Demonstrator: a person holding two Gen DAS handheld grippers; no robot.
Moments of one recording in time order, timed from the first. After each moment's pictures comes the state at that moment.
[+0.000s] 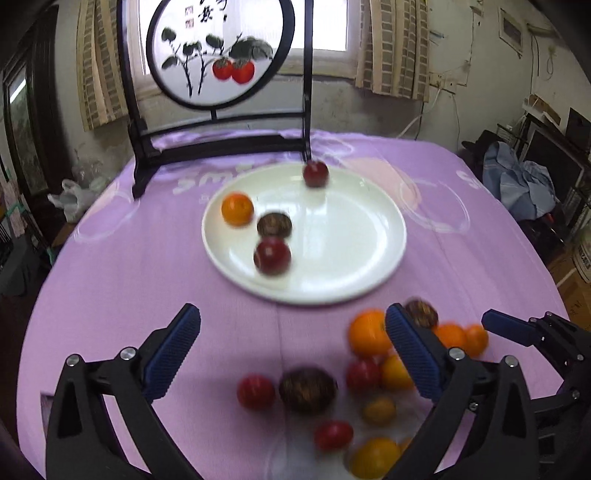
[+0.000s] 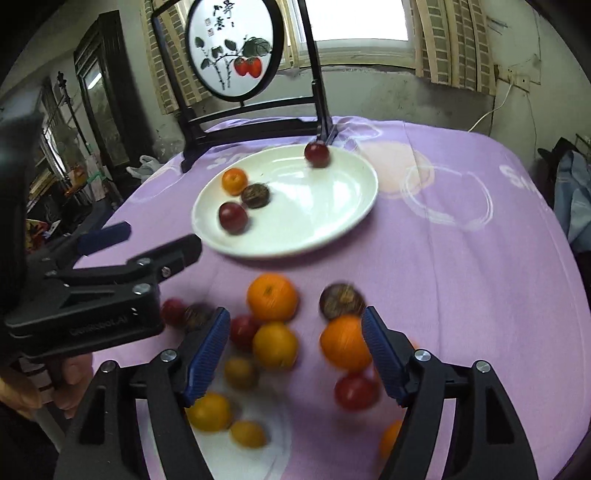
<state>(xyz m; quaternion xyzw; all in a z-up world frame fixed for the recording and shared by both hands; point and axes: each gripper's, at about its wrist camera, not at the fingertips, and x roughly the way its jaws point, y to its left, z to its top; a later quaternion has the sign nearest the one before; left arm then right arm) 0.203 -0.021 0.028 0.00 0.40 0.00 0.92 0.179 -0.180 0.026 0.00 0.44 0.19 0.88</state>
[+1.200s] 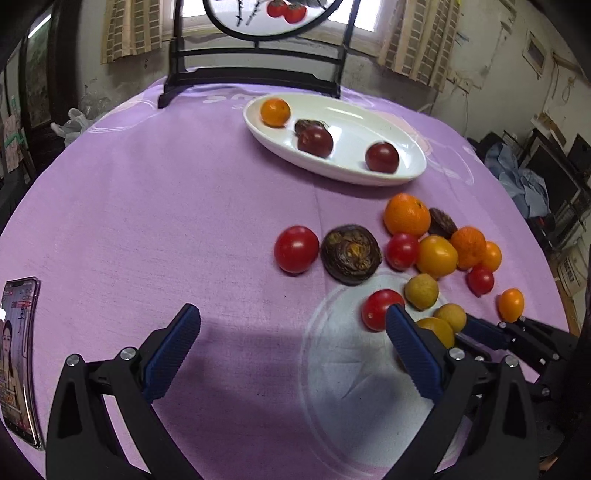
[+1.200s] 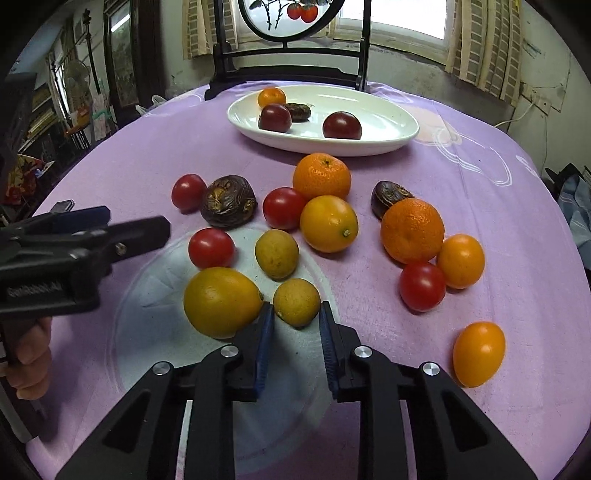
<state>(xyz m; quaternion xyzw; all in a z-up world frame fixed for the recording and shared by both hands) 0.135 0.025 -0.040 -0.07 0.45 -0.01 0.89 0.109 -0.143 -0.036 -0.10 0.46 0.19 0.86</state>
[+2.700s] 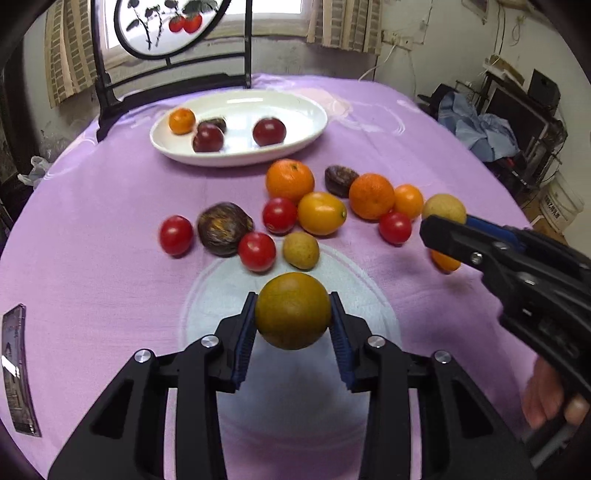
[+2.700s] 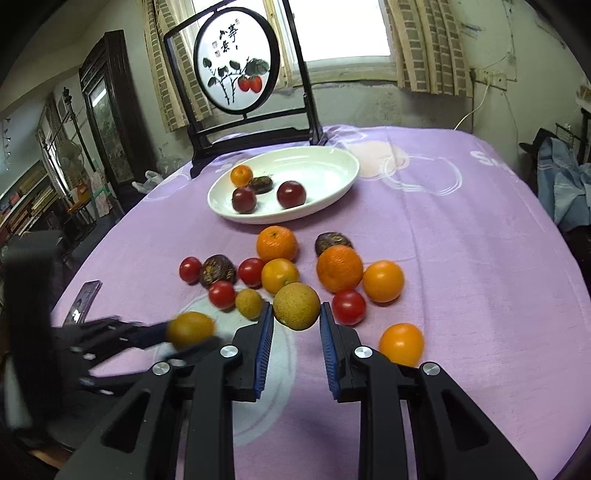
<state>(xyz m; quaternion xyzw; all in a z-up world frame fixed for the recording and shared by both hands) 0.101 -0.053 -0.016 0.00 0.45 -0.07 0.89 0.097 -0.209 0.021 0.02 0.40 0.17 0.90</state>
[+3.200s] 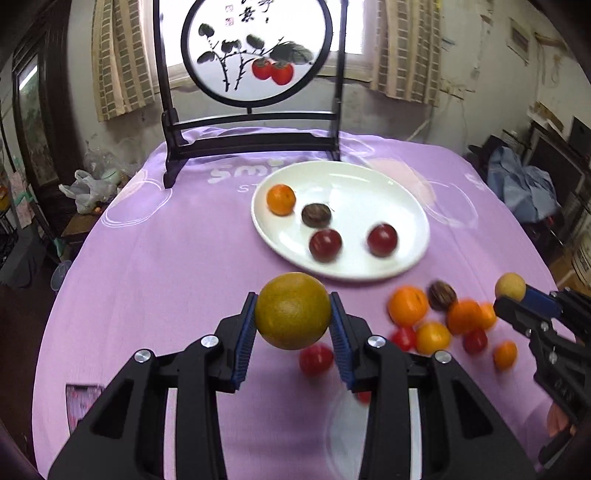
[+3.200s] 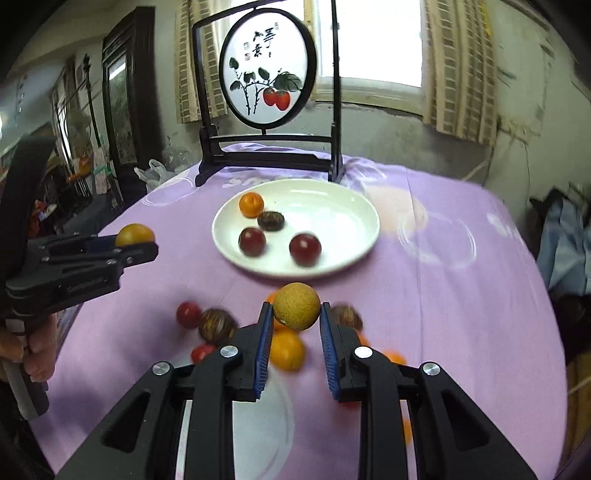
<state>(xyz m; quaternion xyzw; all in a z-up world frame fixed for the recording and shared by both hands) 0.189 0.038 0.046 -0.01 0.41 0.02 0.91 0.160 -0.161 0.058 -0.07 0.37 0.19 0.91</state>
